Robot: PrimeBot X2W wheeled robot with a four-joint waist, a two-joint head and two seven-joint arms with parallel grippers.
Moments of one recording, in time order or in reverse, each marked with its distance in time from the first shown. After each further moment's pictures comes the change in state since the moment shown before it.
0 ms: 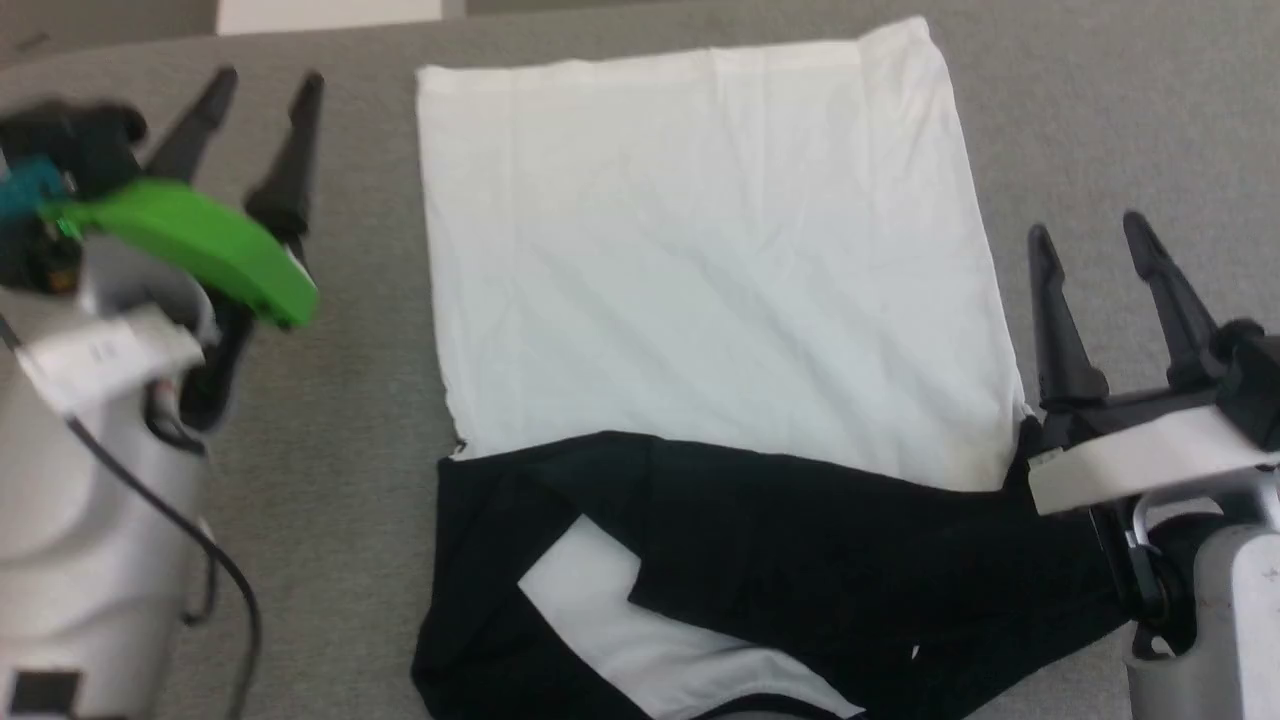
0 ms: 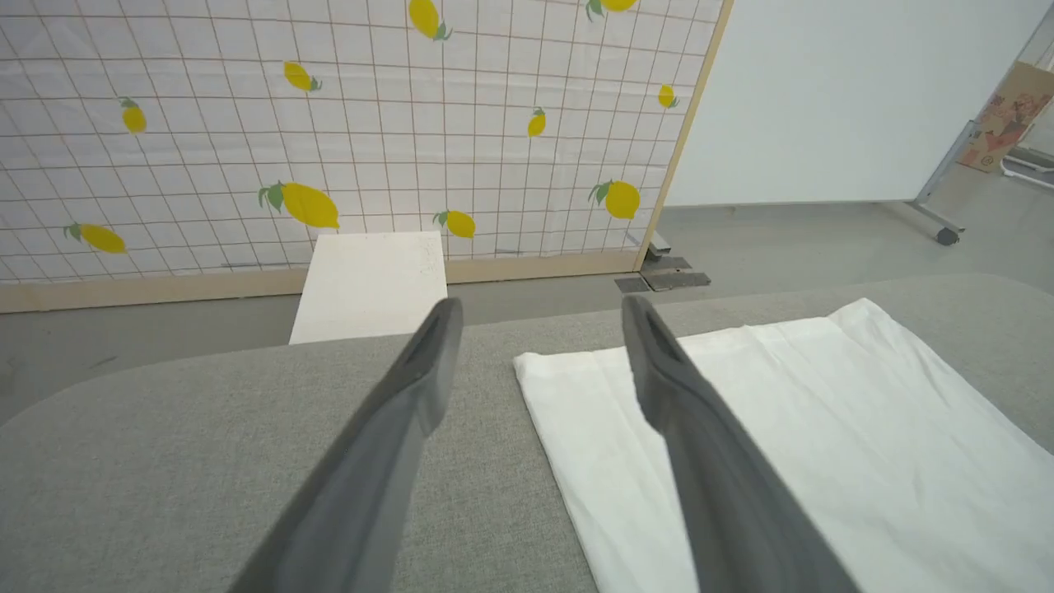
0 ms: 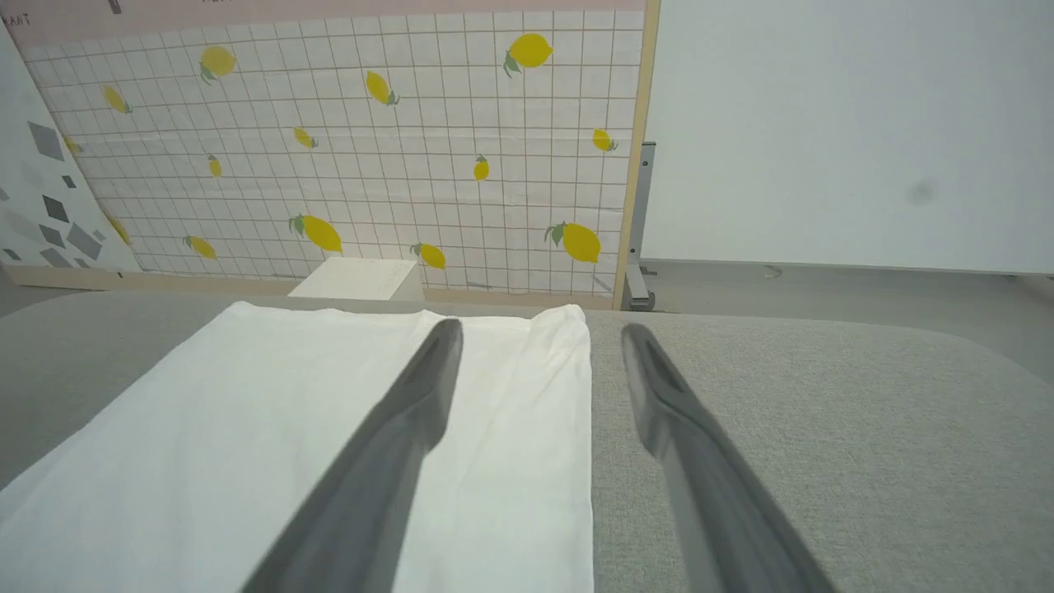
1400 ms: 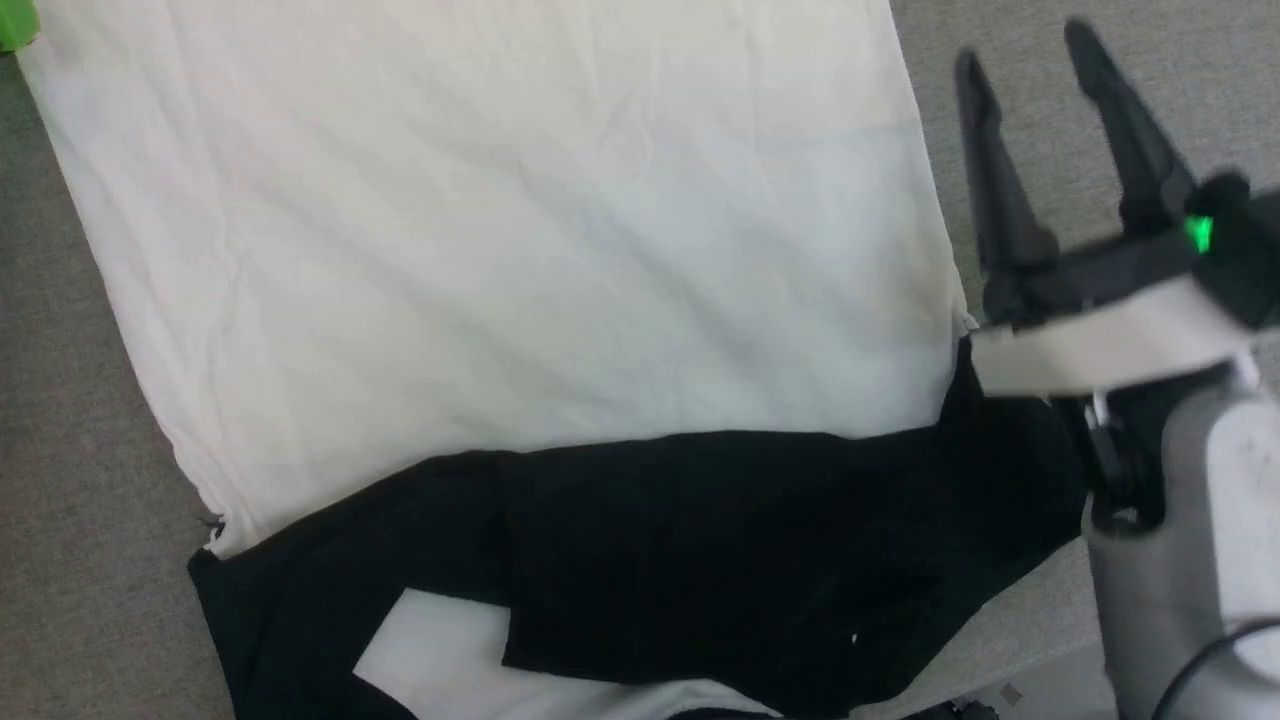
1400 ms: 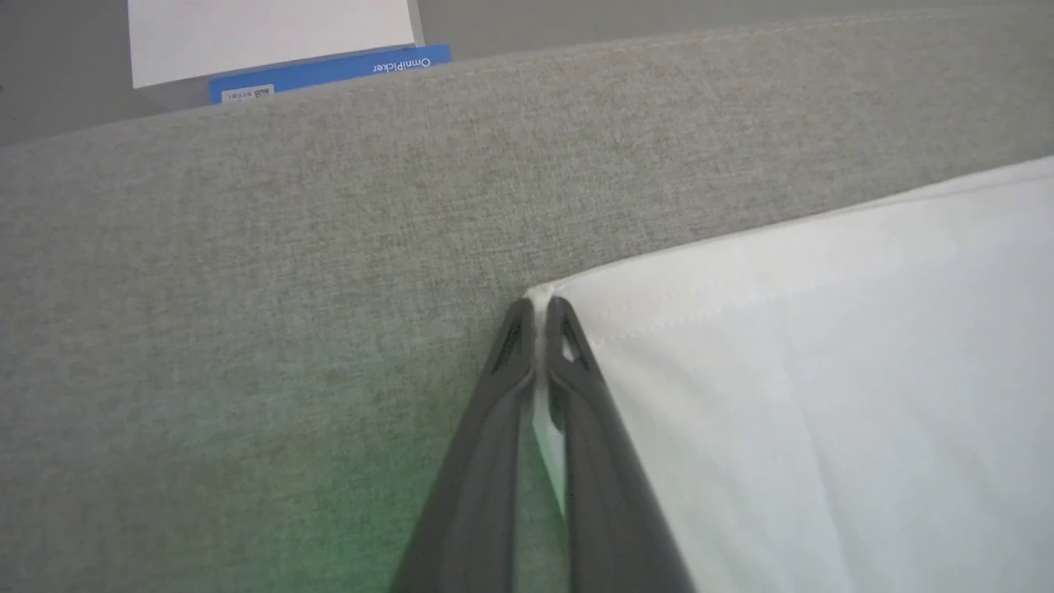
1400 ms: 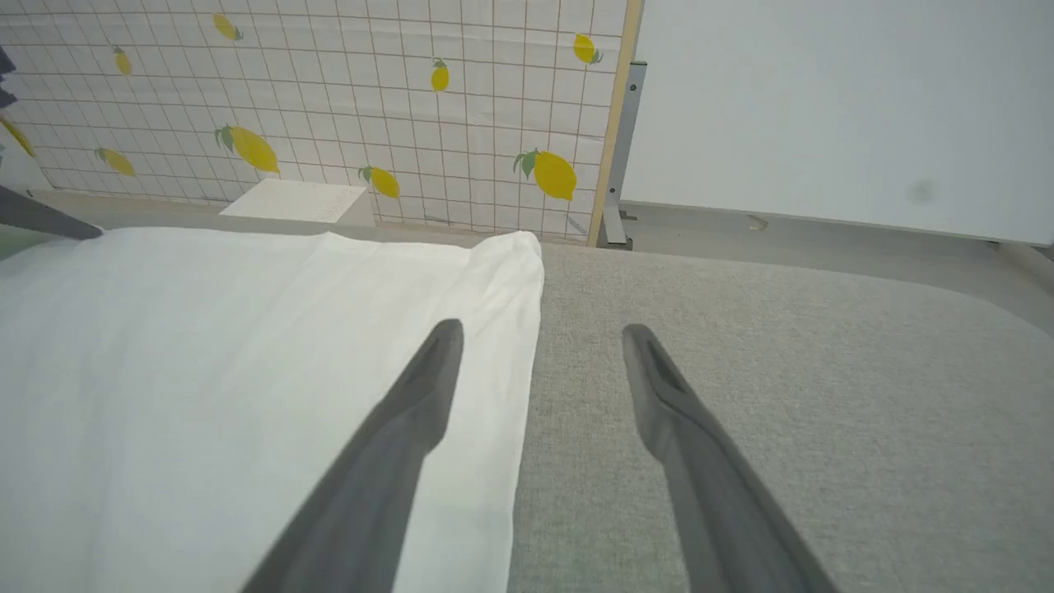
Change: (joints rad) left arm -0.456 0.250 -0.104 0.043 -0.060 0.248 0.858; right arm -0.249 0.005 0.124 0.003 0.027 0.000 -0.019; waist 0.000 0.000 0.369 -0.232
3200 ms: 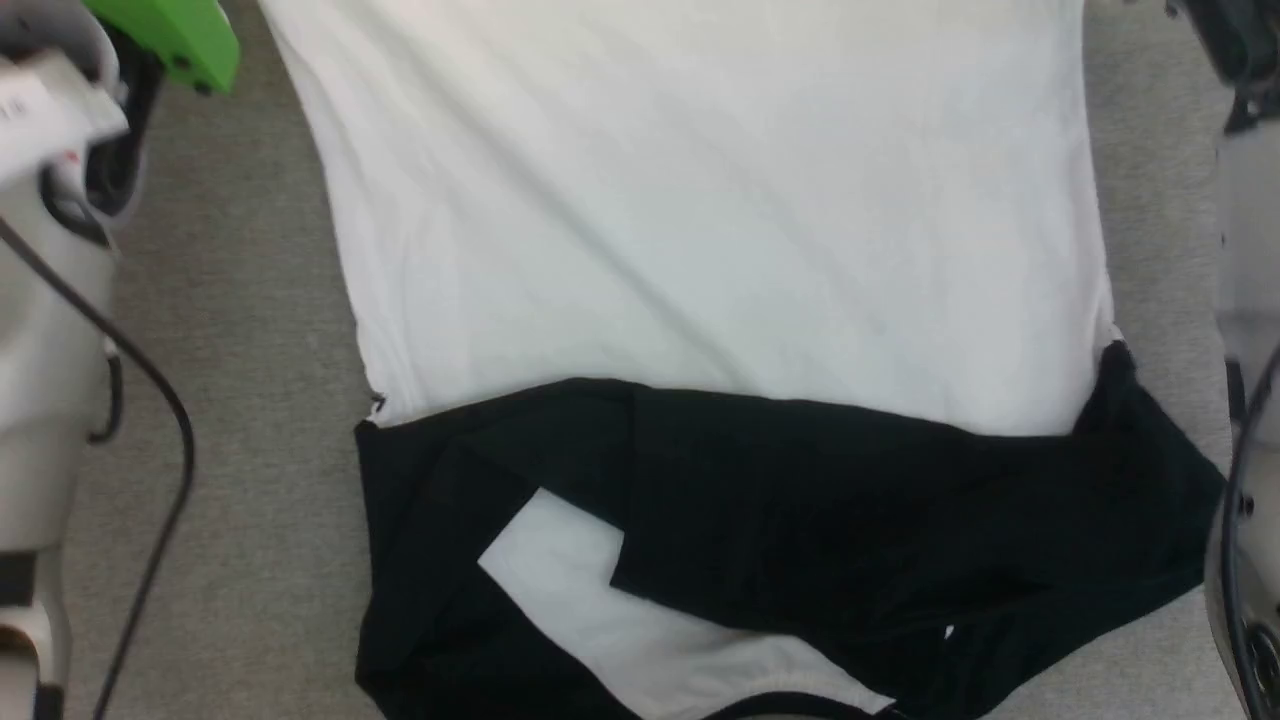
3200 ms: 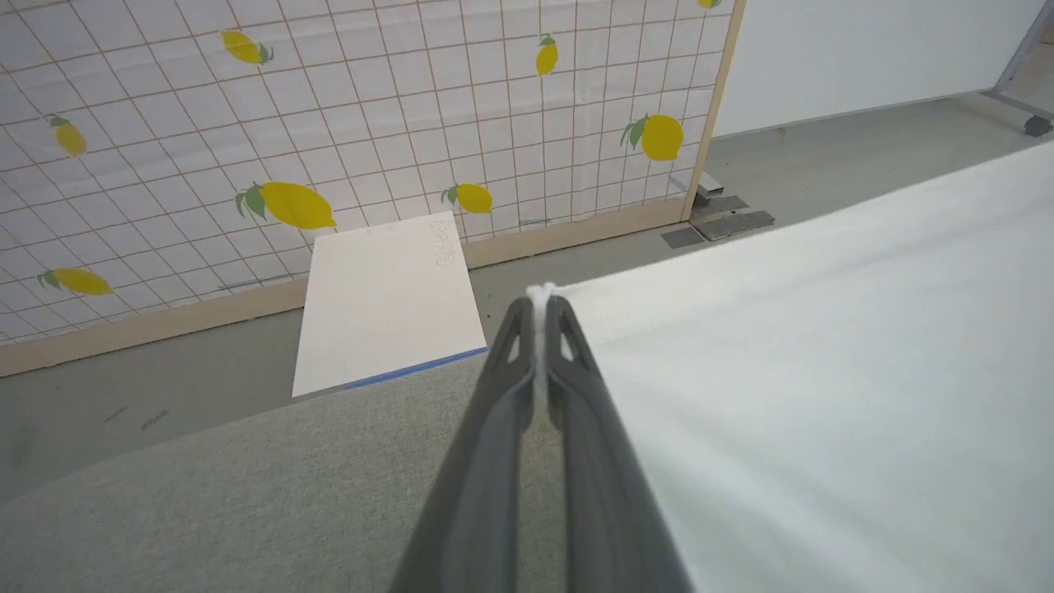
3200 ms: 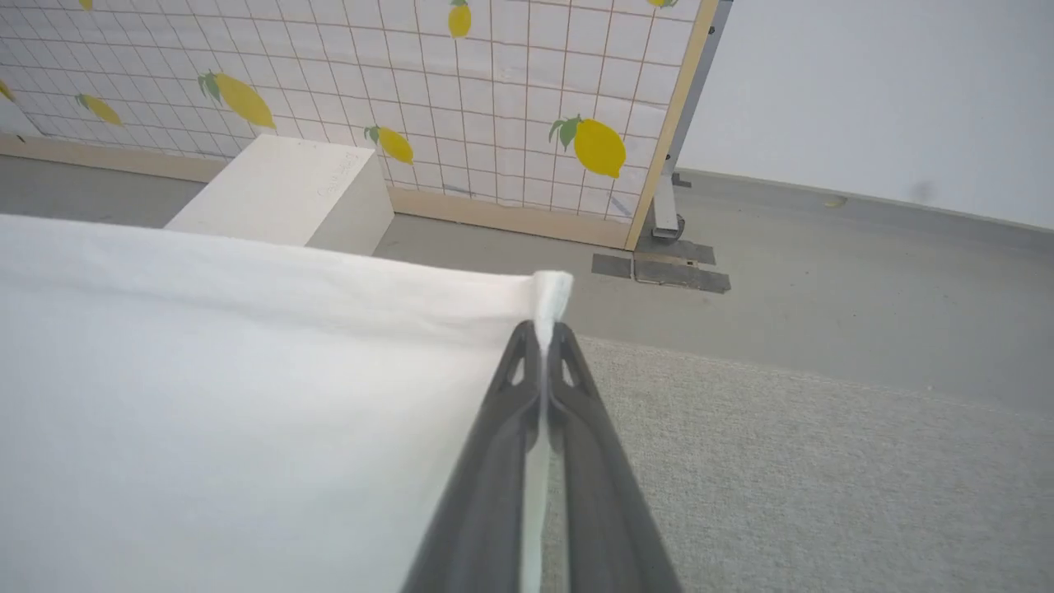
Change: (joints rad) left arm 0.049 -0.138 -0.081 0.086 0.090 -0.186 -0.854; right arm -0.676 -0.087 -0.073 0.621 -0.007 0.000 0.332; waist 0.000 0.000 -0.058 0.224
